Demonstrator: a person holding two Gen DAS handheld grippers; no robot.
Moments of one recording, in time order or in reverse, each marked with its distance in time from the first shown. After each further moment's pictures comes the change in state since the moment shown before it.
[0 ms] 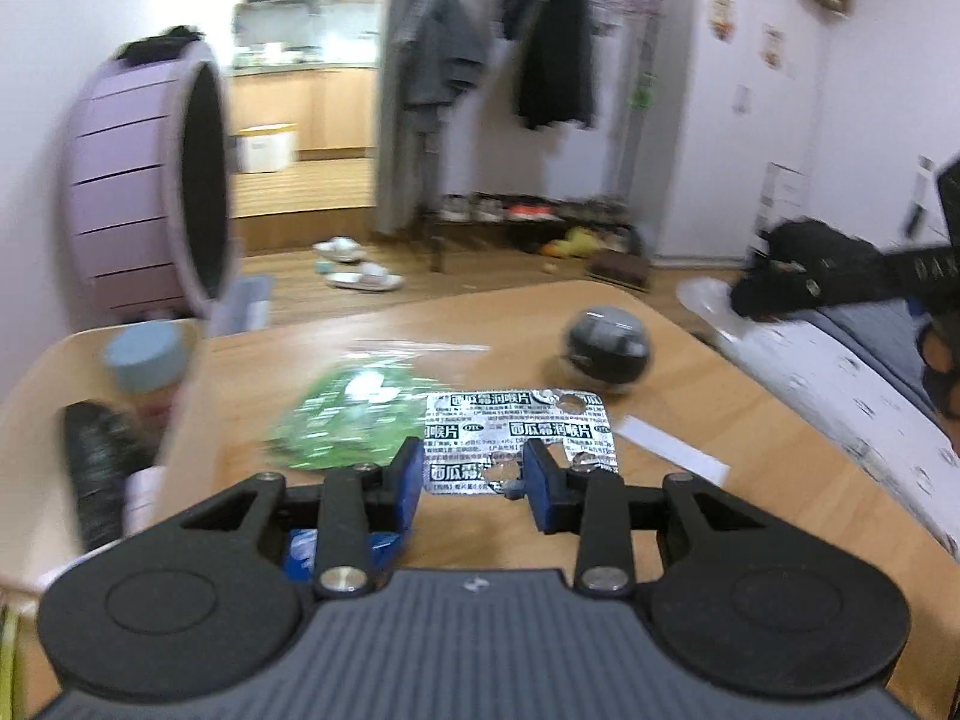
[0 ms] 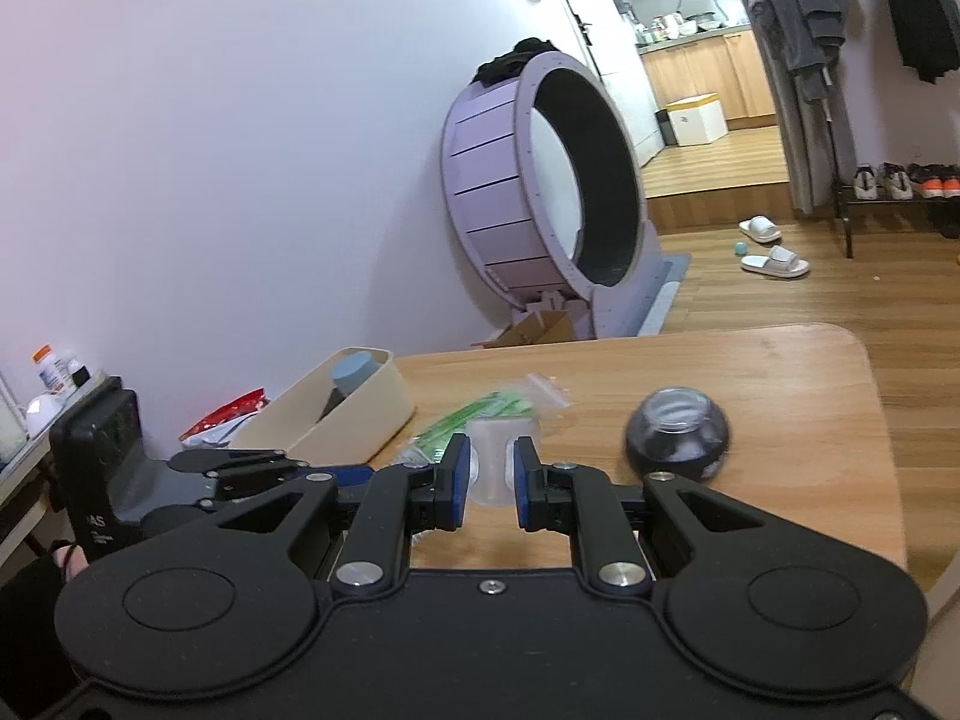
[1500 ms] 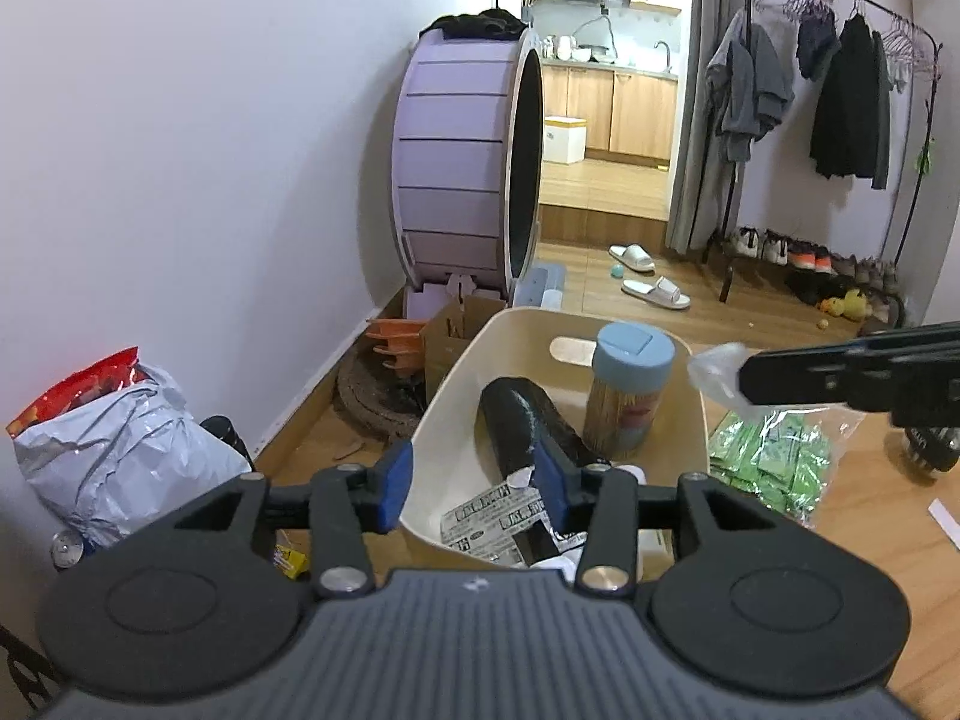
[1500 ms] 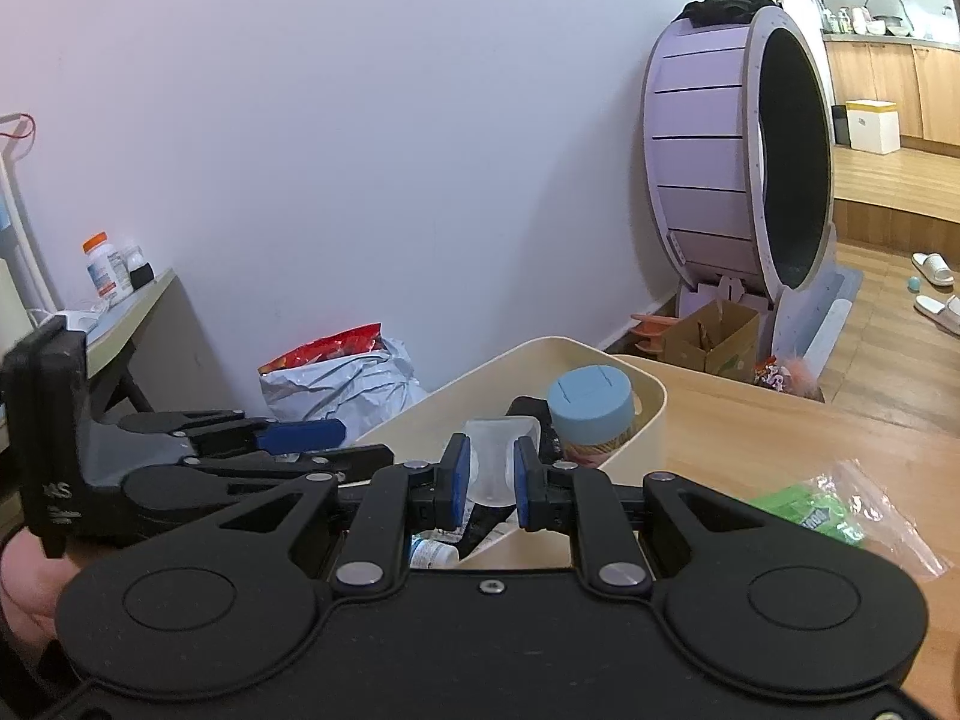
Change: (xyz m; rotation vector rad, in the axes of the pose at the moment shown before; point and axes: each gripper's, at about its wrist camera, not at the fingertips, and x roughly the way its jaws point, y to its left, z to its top) left arm -0.059 0.138 0.007 -0.232 0.003 0.499; right arm 0.181 0.147 0.033 -0.231 0.142 0.205
